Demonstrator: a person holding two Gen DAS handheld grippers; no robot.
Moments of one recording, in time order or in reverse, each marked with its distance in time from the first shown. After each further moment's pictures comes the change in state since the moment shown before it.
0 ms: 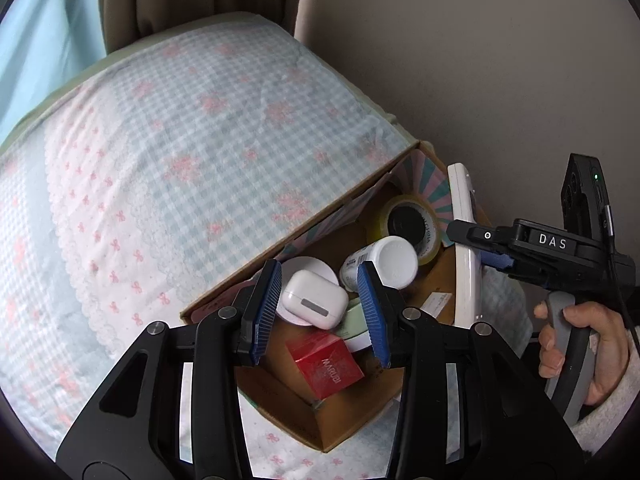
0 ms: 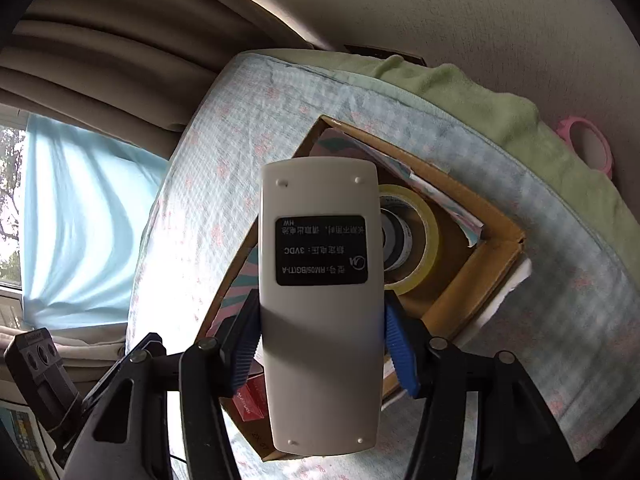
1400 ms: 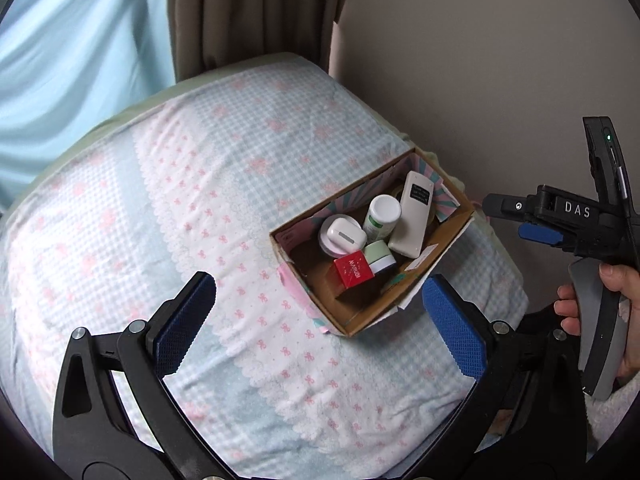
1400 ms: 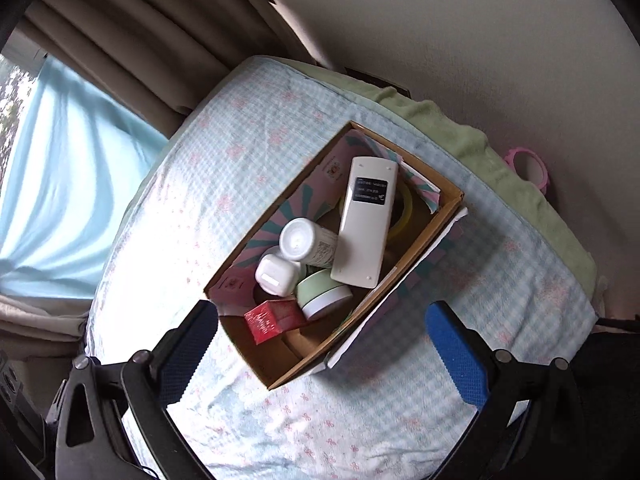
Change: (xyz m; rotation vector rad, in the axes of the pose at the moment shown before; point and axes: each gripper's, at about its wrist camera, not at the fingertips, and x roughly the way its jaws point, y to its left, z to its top) left arm -0.192 -0.002 -0.090 -0.057 -0.129 0.116; right arm -0.117 0.092 -0.085 -0.224 -0.067 -0.167
